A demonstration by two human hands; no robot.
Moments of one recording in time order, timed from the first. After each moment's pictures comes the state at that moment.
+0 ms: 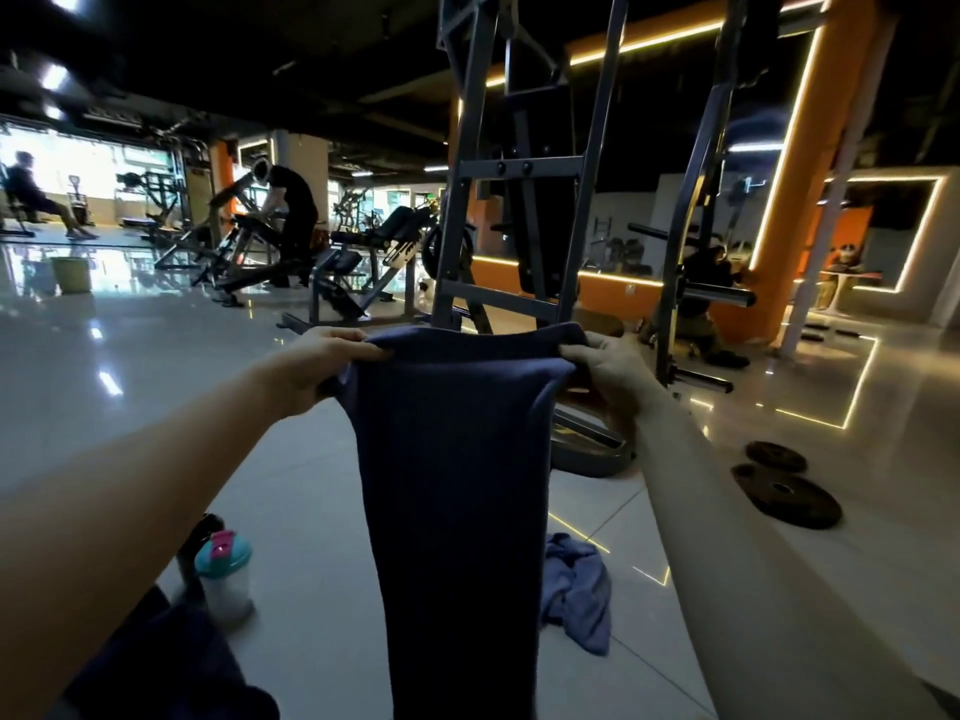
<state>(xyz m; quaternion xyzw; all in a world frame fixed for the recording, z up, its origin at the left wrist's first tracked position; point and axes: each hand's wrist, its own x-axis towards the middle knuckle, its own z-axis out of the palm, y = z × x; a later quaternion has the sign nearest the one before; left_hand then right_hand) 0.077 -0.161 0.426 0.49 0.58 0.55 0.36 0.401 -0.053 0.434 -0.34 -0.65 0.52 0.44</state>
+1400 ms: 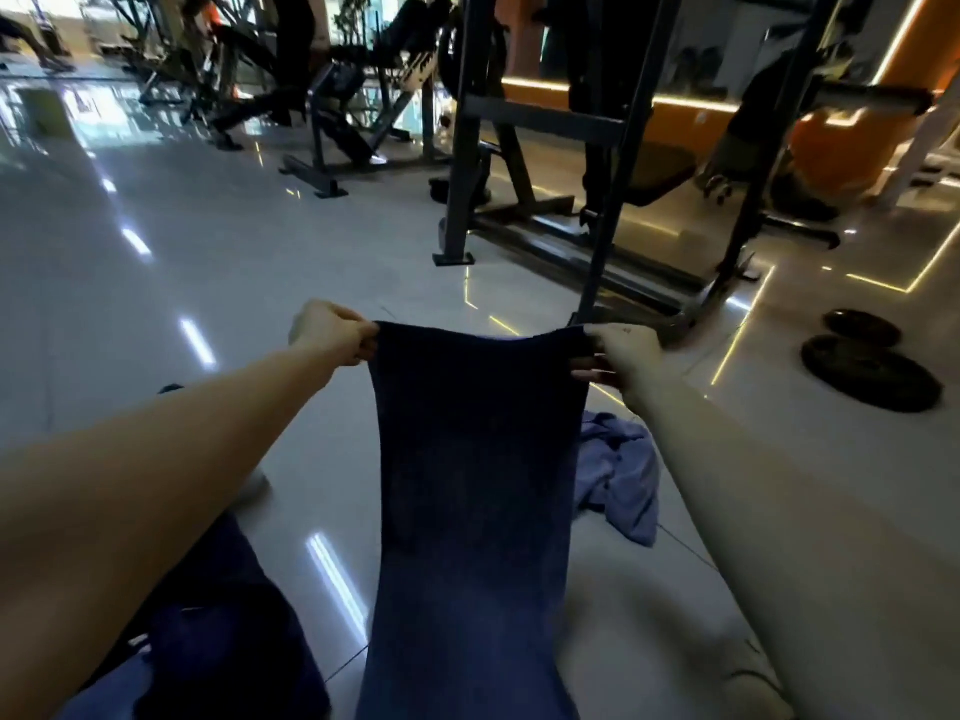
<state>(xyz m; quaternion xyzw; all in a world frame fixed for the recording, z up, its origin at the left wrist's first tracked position) 0.010 -0.014 0.214 0.33 0.78 0.49 0.21 0.330 0.117 0.221 -0.50 -0.51 0.57 0.40</state>
